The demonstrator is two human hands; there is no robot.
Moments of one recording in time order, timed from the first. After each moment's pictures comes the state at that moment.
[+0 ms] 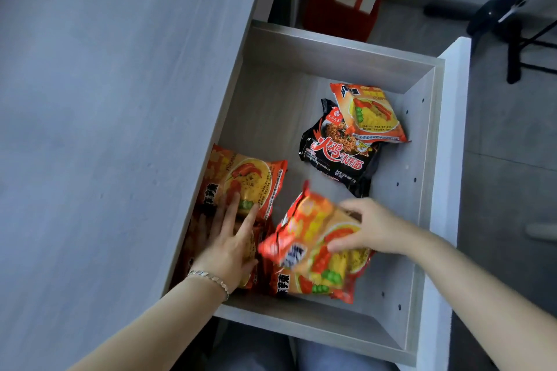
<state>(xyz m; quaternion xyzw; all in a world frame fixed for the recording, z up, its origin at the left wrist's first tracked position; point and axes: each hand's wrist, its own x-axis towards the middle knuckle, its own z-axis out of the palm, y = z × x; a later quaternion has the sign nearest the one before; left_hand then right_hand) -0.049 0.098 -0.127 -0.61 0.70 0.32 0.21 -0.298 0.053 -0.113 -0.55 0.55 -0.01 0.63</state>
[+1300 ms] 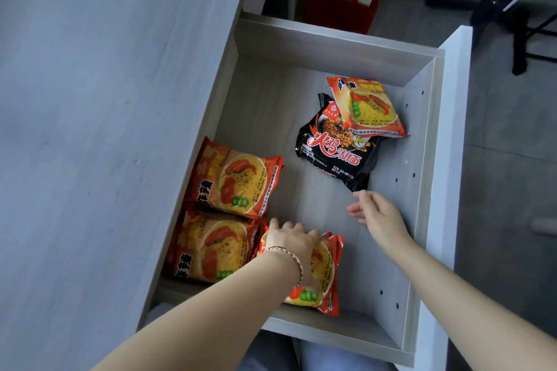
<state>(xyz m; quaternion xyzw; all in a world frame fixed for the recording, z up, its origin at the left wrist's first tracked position) -0.158 0.082 -0.146 -0.43 0.76 0.30 0.38 -0.317 0.077 -0.175 -0.32 0.74 -0.24 0.54</state>
